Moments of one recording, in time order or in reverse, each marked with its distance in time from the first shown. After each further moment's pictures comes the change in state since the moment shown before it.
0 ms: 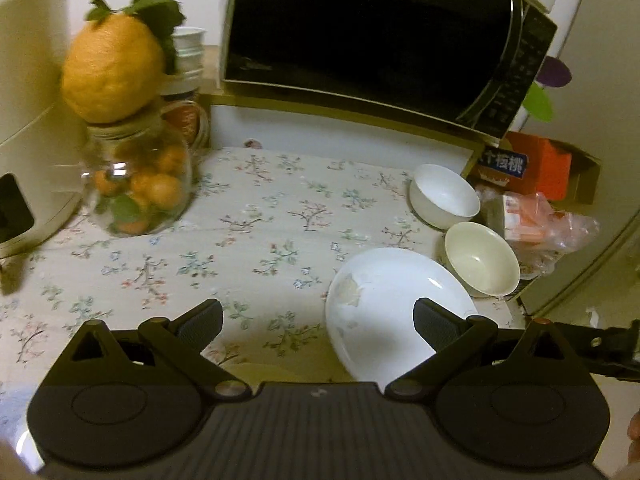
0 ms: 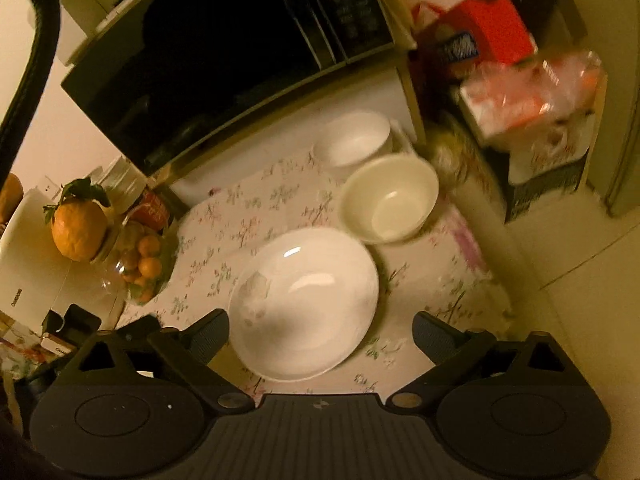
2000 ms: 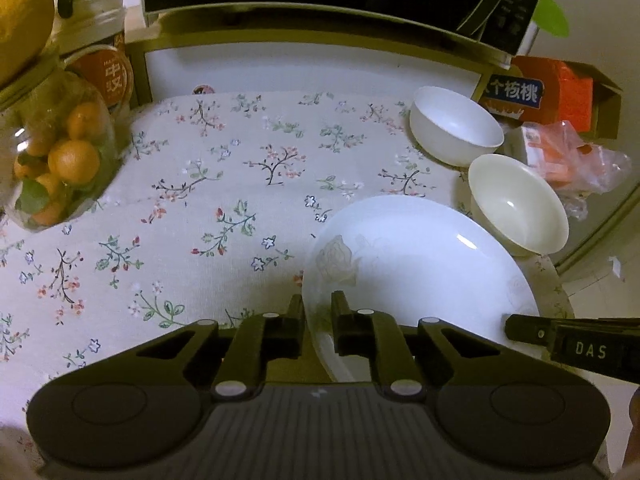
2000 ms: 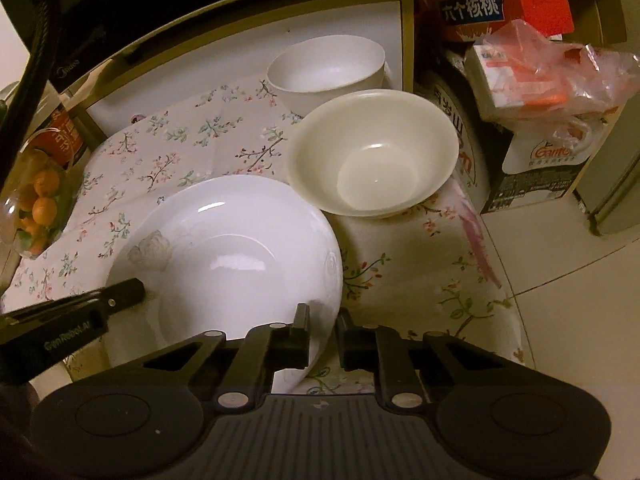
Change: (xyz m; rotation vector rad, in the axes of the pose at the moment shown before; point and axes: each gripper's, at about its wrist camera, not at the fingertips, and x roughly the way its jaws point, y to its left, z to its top) left arm 0.092 -0.022 -0.009 0.102 0.126 0.010; right arm 0.104 -0.007 0.003 -0.150 0.120 -0.202
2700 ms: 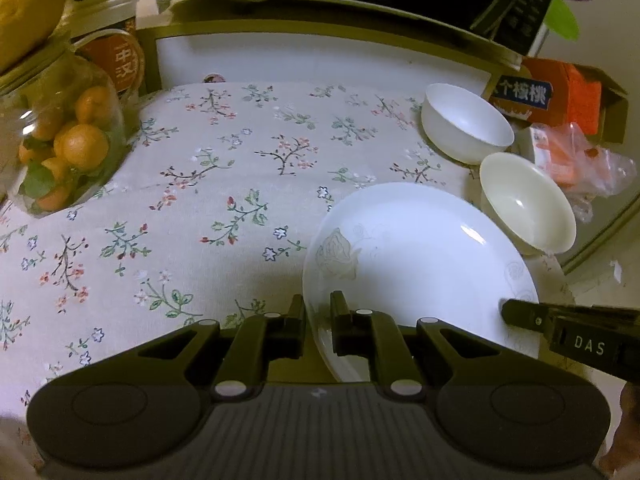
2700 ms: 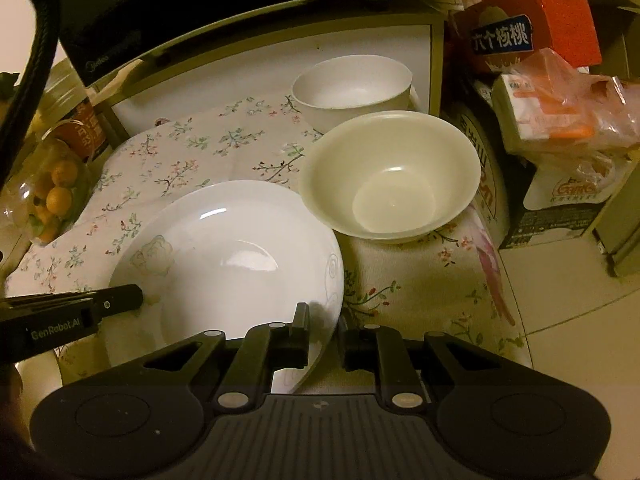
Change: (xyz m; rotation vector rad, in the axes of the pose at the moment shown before) left arm 0.001 0.009 -0.002 -0.043 0.014 -0.001; right arm 0.007 -0.001 0.000 -0.077 -0.070 0.068
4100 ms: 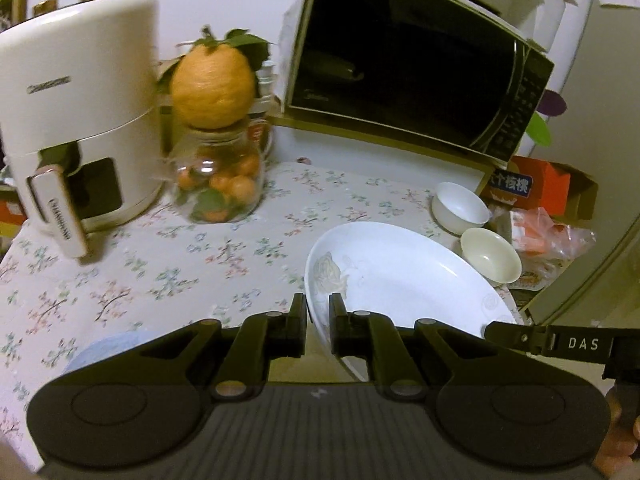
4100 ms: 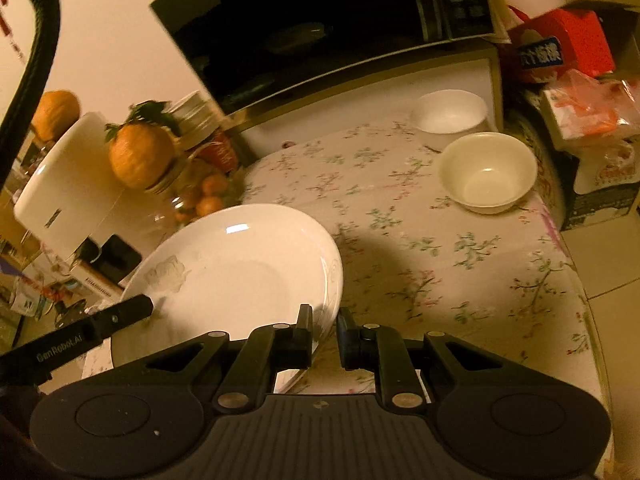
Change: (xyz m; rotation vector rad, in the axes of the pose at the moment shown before) left arm -0.170 0.055 -0.058 -0.117 -0.226 0.037; right arm -0.119 0.072 -0.039 0.039 -0.059 0.233
